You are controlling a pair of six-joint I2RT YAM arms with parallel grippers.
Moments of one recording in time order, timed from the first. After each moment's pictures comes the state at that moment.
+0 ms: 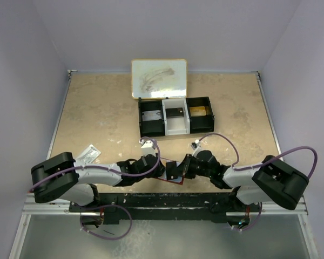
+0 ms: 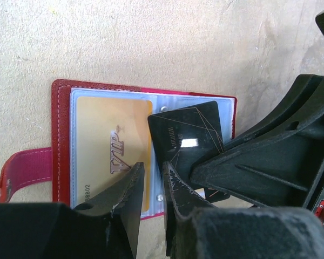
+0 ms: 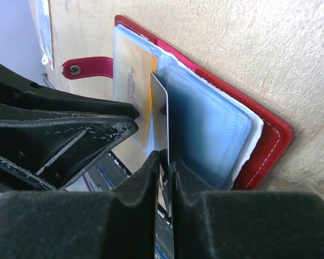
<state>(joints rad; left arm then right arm) -1.16 1.38 0.46 0.20 -0.35 -1.03 0.85 1.31 0.15 0.60 -0.19 1.14</state>
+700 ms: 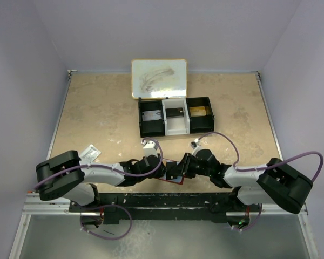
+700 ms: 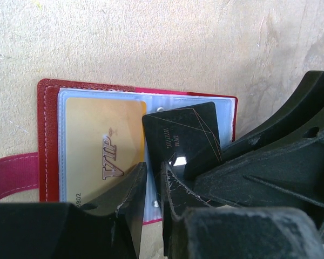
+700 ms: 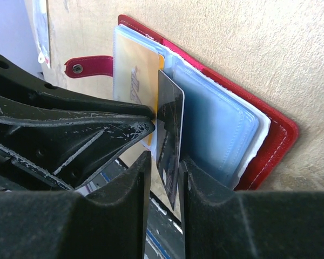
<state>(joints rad) -1.17 1.44 0.47 0.24 -0.34 -1.04 0.85 1.27 0.18 0.51 -0.19 1.12</state>
